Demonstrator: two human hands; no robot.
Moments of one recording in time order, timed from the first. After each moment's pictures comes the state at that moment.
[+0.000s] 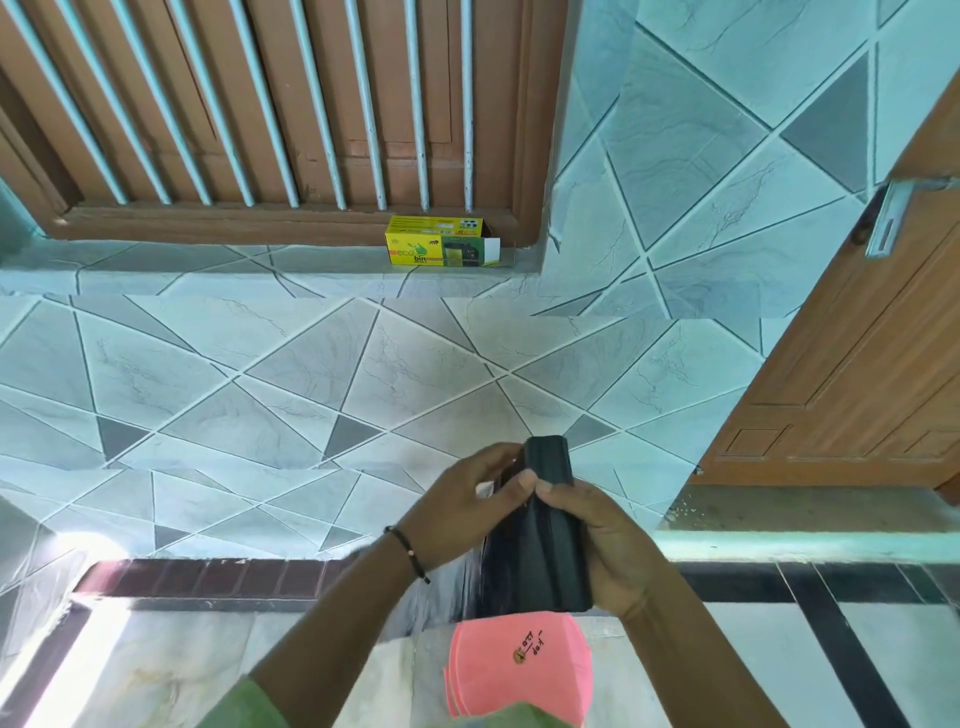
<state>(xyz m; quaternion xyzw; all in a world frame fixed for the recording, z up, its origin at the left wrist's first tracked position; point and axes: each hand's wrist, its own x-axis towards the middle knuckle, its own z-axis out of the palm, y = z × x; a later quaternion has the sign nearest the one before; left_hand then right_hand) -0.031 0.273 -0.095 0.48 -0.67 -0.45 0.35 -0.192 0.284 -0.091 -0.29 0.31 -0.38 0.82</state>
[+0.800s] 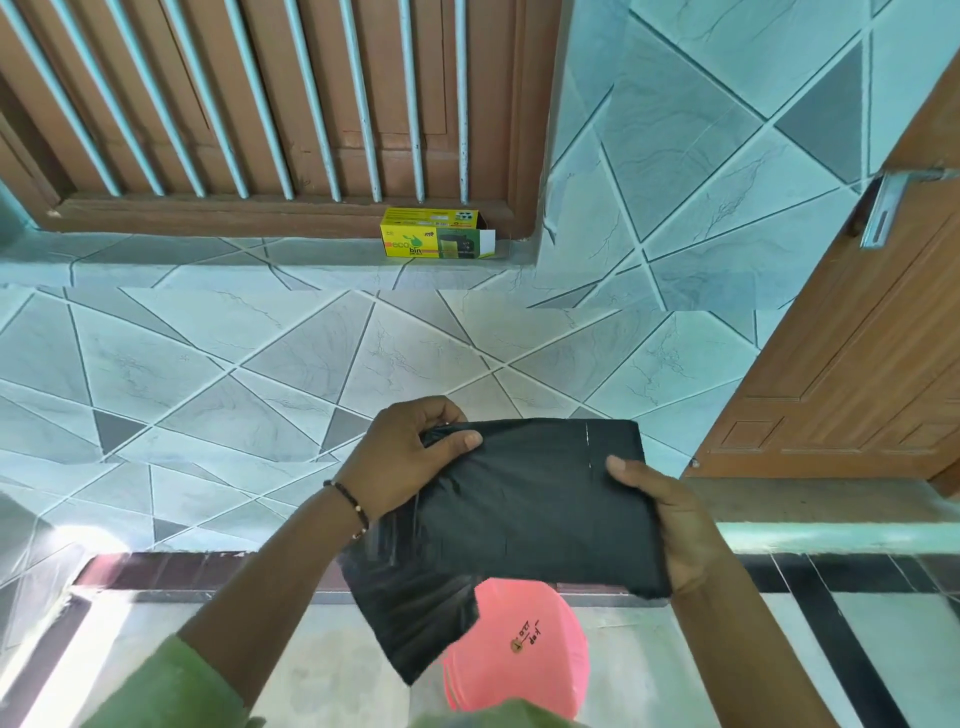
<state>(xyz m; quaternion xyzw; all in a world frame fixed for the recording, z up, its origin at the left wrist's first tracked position) 0.010 0.259 -0.064 0.54 -0.70 -0.28 0.37 -0.237 0.281 -0.079 -0.26 0.33 -0.40 0.81</state>
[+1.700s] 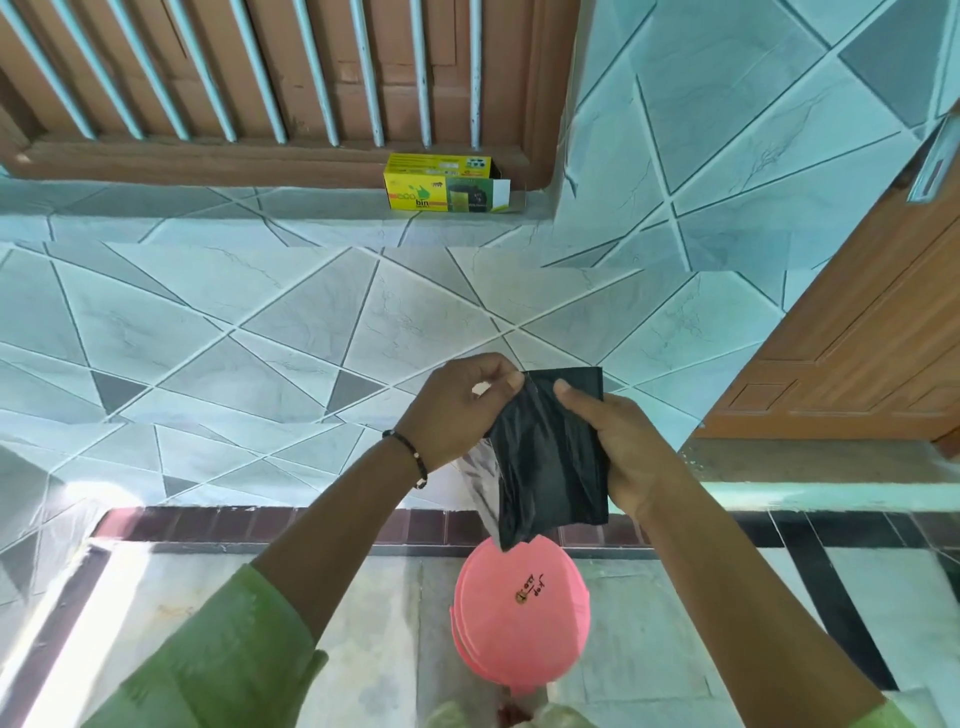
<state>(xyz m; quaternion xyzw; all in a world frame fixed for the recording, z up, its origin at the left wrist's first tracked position) -0.018 0.234 -0.068 0.52 -0.68 -0.35 0.37 -0.187 0.252 -0.060 -0.37 0.51 -0.41 0.66</state>
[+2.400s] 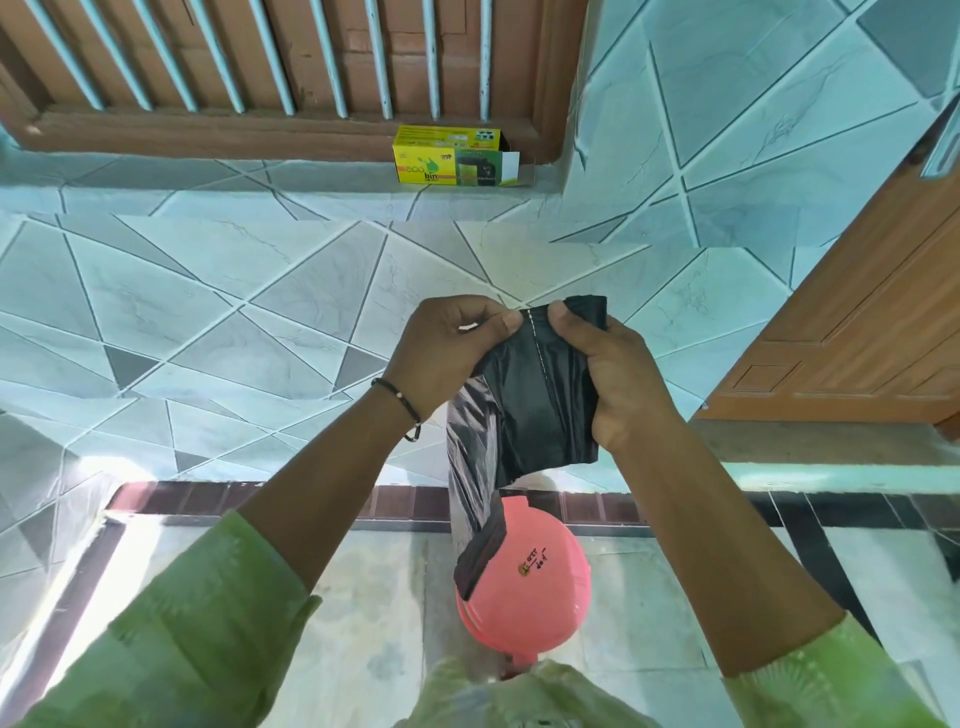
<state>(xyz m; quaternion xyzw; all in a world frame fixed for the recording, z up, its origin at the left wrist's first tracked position) -0.007 0.239 -0.040 0.51 -0.60 -0.38 0.48 -0.158 0.252 -0.026 -0.32 0.45 -0.51 0.66</state>
